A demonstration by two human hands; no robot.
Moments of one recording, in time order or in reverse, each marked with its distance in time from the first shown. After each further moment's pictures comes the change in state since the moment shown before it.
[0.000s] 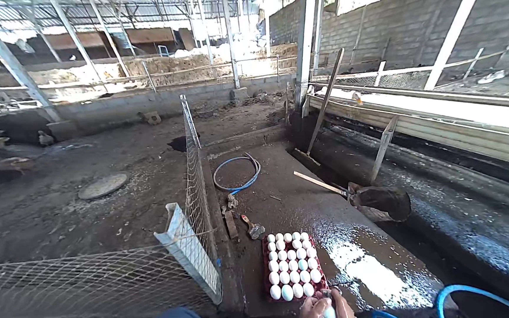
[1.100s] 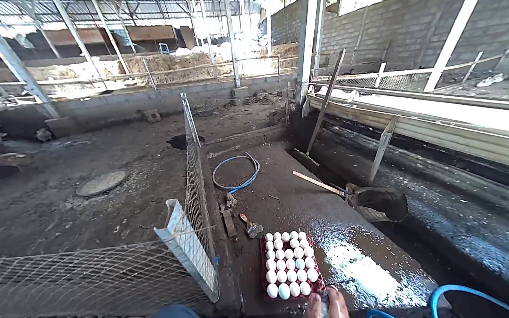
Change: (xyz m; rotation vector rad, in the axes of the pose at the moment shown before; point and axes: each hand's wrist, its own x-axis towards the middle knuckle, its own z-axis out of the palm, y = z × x) left_hand 0.023 -0.035 0.005 0.192 -0.055 0.296; right_hand 0.001 0.013 -0.003 -0.371 0.132 -0.298
